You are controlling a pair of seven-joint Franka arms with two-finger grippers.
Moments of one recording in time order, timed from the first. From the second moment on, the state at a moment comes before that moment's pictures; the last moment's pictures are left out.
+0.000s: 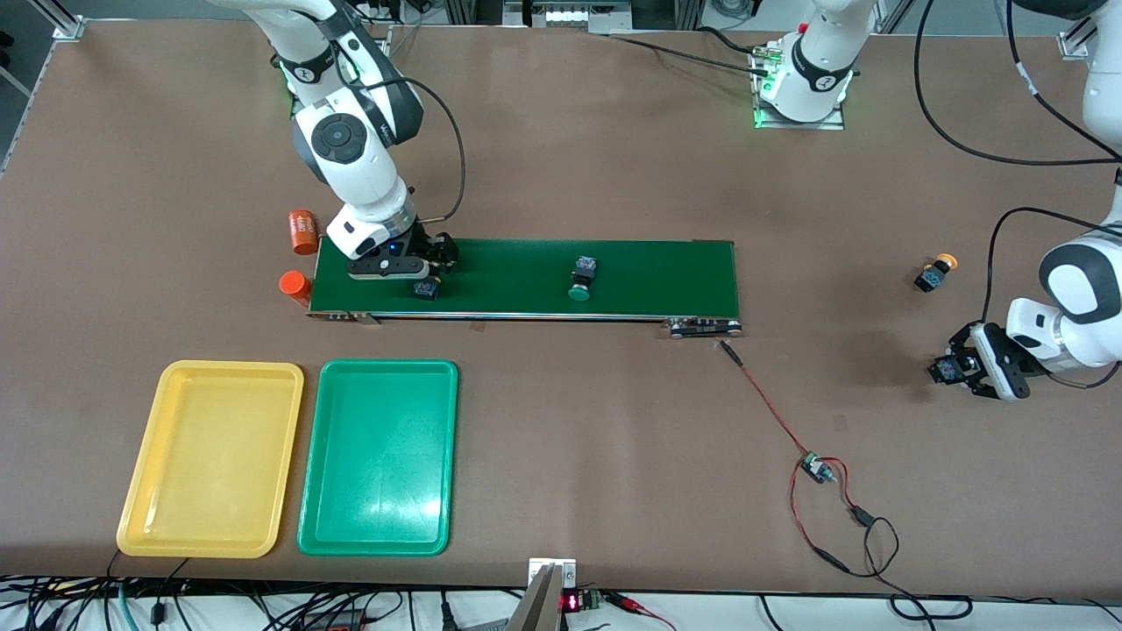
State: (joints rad) left arm 0.61 0.67 -0.30 -1.69 -0.08 2.25 1.62; right arm 0.20 0.23 0.32 -2.32 -0.15 2.65 0.63
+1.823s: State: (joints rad) left arm -0.03 0.30 -0.32 -1.92 -0.08 2.12 -0.15; right arm 0.01 0.17 0.22 -1.97 -0.16 2.24 0.24
